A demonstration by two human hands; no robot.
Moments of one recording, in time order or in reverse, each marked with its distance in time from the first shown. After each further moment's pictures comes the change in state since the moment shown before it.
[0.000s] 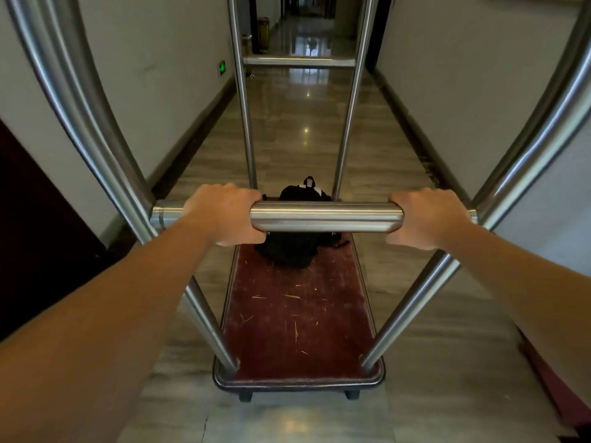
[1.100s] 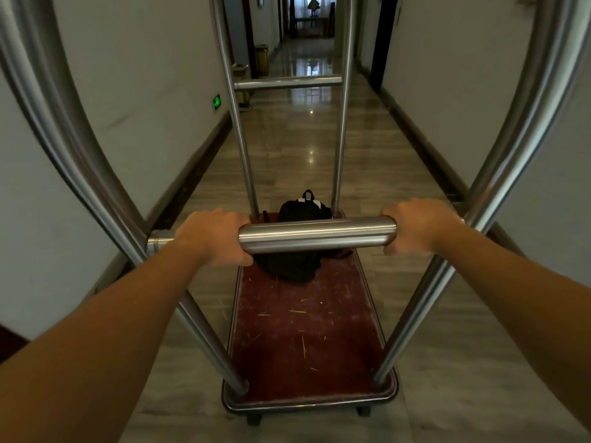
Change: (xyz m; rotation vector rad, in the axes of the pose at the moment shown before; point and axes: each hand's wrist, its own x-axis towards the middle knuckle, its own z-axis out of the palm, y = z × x) left_hand 0.511 -0.194 0.103 -0.073 -0.145 -0.077; right_hand 0.537 0.180 0.085 0.082 -0.096 -0.075
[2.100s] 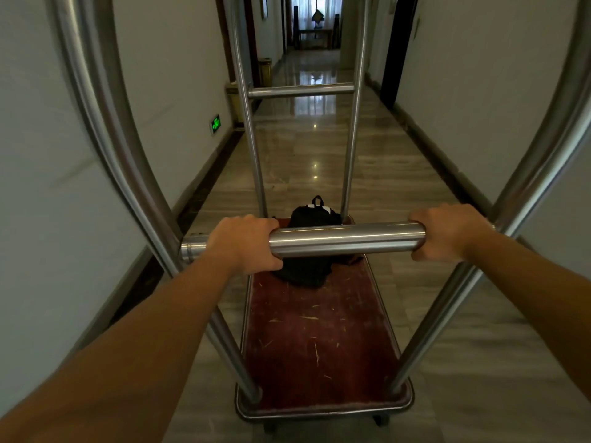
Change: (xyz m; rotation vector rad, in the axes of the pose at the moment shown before) left_hand 0.520 -0.220 0.040 -0.029 0.119 0.076; right_hand 0.541 0.157 0.028 -0.049 -0.036 0.117
